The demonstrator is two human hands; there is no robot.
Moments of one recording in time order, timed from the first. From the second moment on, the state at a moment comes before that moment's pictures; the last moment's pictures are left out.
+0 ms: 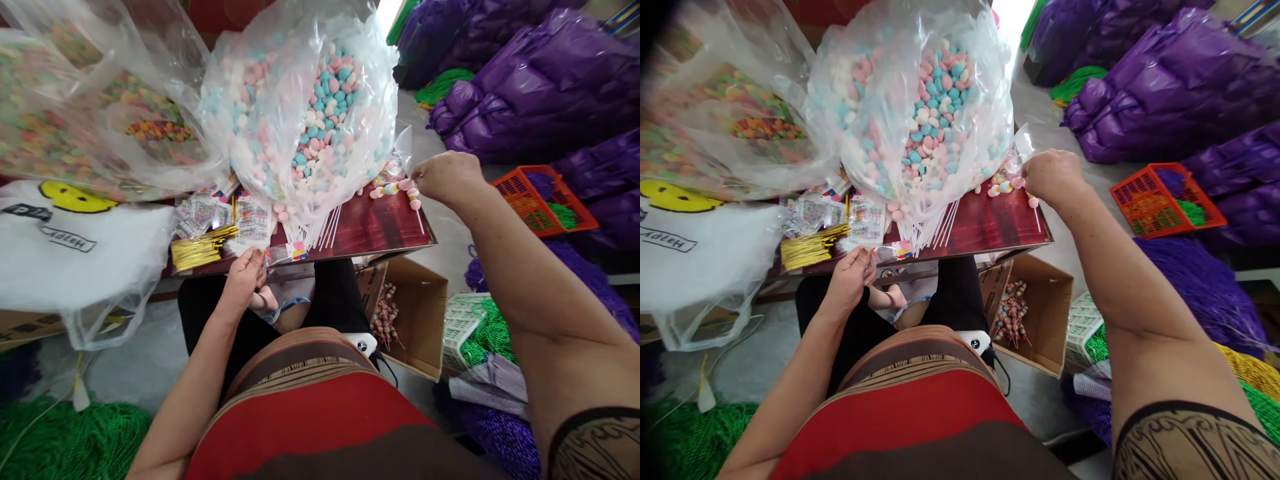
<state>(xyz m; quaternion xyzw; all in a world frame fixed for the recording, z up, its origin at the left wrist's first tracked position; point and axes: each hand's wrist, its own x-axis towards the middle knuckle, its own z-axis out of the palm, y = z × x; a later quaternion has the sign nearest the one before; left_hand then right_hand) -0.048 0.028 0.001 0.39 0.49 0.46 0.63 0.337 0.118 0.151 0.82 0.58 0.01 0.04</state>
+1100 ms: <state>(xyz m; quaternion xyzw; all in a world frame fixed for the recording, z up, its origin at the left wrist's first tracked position) -0.046 0.032 0.000 0.36 0.47 0.46 0.66 0.327 0.150 0.152 0.74 0.64 0.03 0.20</state>
